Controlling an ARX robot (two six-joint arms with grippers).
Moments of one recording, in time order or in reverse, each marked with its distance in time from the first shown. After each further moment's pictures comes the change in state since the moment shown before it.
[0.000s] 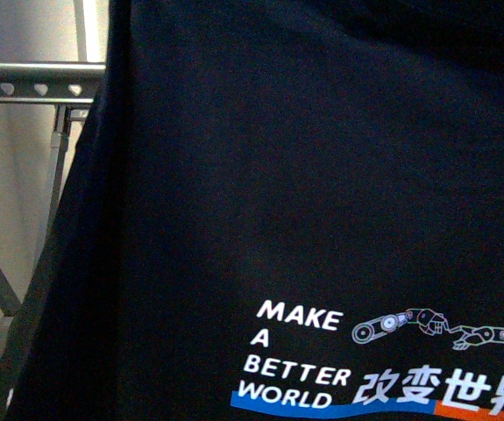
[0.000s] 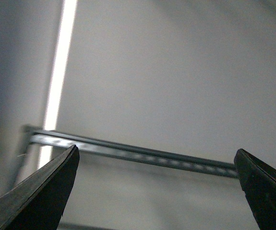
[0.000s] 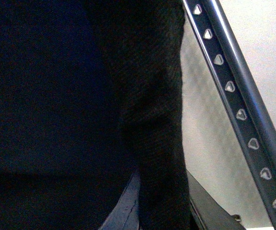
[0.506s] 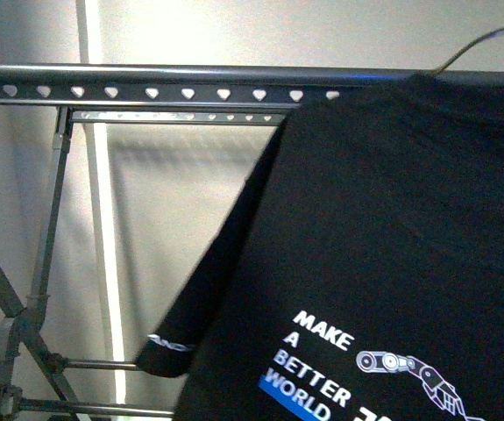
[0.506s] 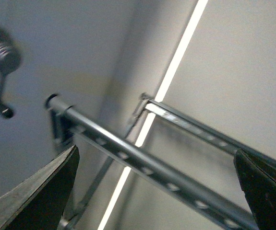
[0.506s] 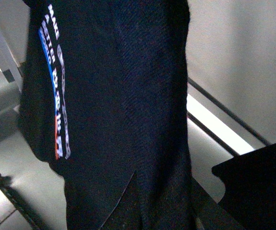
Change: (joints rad) left arm 0.039 -0.224 -0.300 -0.088 -0.241 -0.046; right arm -0.080 -0.059 0.051 -0.671 0.117 0.279
